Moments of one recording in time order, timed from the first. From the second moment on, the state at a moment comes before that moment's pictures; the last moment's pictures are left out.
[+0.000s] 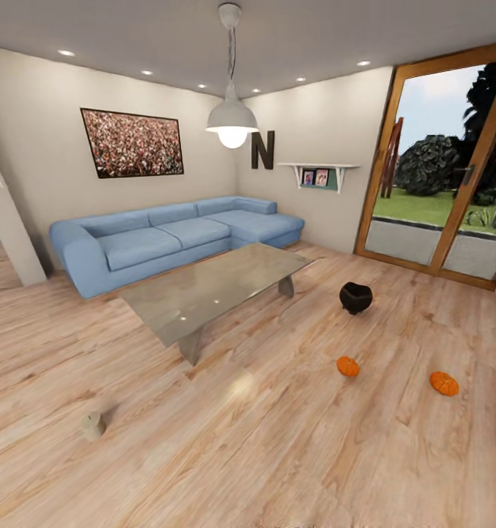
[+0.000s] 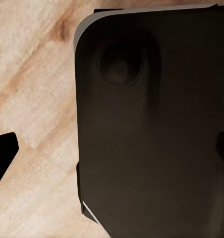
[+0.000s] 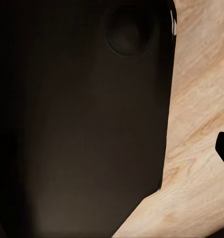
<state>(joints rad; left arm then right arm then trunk) -0.01 0.02 0.01 0.00 0.00 -0.13 0.00 0.00 0.00 -0.01 0.00 0.00 -0.05 0.00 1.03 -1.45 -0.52</state>
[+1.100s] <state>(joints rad) -0.01 0.02 0.00 0.00 0.00 -0.13 0.00 0.00 0.01 -0.01 -0.01 -0.12 -0.05 0.01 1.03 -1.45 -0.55</state>
